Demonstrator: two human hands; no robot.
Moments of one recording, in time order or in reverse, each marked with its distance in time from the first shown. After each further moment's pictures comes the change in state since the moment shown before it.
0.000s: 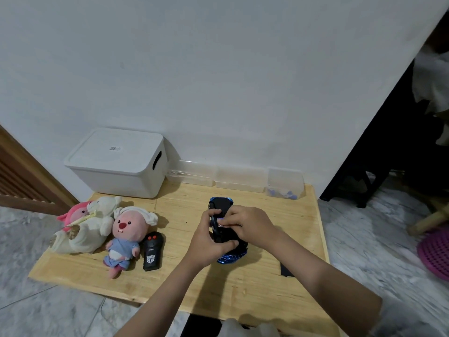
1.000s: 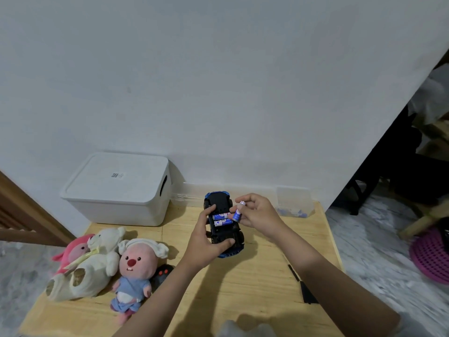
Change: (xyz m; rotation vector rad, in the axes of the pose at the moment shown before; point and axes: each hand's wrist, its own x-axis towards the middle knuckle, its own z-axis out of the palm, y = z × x) left_hand 0.064 -0.005 -0.067 0.005 -0.004 0.134; right_hand 0.080 -0.026 -0.035 1.074 0.250 0.751
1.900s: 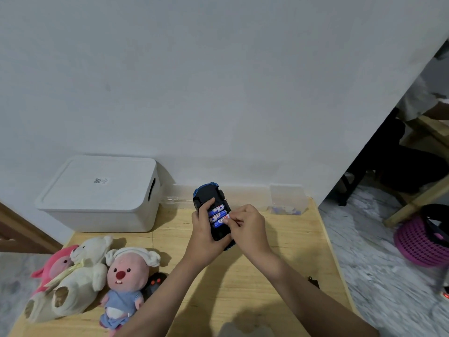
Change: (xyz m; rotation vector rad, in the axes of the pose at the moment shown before) left_hand 0.027 0.000 0.013 0.114 0.024 0.118; right_hand 0.006 0.038 0.026 -0.506 0.403 -0.353
